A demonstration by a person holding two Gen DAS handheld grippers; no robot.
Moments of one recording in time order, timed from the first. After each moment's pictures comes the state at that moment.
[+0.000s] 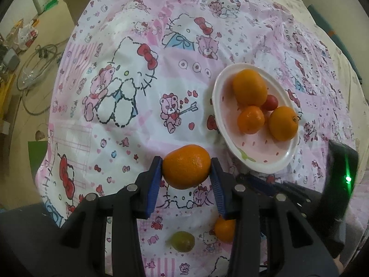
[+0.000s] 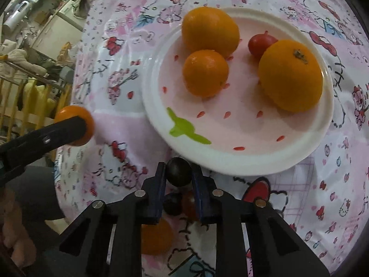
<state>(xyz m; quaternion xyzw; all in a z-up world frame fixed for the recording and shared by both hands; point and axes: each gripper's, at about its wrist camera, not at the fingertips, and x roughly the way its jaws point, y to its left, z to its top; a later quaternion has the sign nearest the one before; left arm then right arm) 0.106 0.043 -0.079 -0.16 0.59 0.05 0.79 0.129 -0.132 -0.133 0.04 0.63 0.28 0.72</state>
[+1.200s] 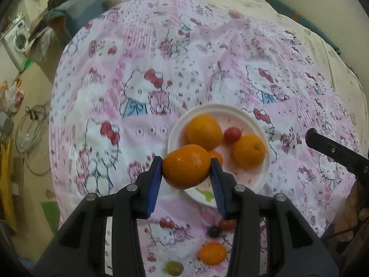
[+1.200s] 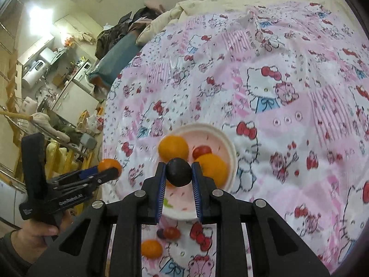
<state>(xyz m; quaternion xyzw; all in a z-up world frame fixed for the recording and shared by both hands) 0.161 -0.009 -0.016 -0.04 0.53 -0.02 0.85 0.189 -0.255 -0.021 0.16 0.49 0.27 0.81</state>
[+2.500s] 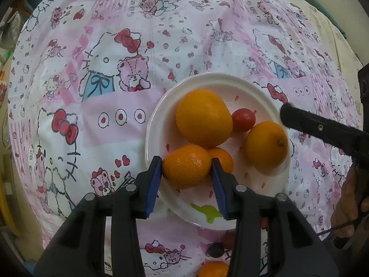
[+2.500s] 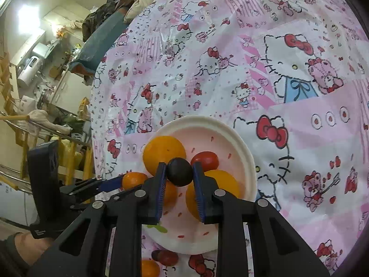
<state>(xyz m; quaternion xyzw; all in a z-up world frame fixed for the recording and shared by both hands) 0.209 -0.020 -0.098 -0.06 0.61 -0.06 0.79 0.252 -0.218 -0.091 0.19 0.56 0.30 0.75</state>
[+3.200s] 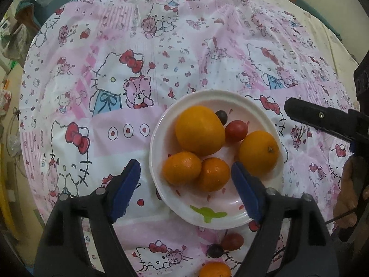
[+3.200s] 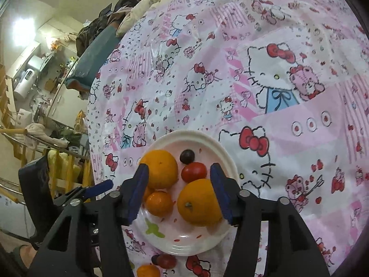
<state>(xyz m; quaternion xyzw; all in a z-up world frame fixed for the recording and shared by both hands) 0.200 -0.022 -0.072 -0.04 0.57 -0.06 0.82 0.253 -0.239 -0.074 0.19 0.54 0.26 0.78</state>
